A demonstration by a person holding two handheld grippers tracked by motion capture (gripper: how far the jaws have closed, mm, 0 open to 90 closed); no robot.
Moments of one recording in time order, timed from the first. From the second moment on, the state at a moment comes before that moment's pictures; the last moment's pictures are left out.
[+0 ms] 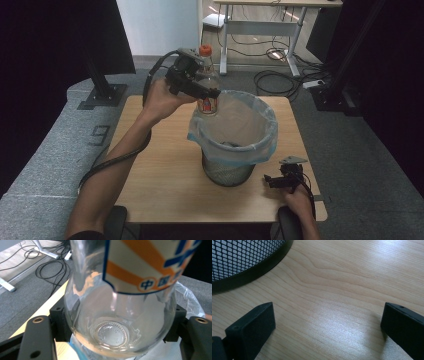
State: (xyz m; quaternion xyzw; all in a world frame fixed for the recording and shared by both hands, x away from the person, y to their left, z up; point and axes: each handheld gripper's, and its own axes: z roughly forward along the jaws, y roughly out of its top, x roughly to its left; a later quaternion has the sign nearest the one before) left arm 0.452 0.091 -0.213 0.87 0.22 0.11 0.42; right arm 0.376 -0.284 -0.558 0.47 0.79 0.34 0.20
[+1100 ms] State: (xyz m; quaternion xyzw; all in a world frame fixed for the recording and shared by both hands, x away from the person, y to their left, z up) left arm 0.453 0.069 -0.300 0.90 0.19 0.09 0.39; right arm 0.375 -0.283 -0.558 0.46 0.79 0.34 0.20
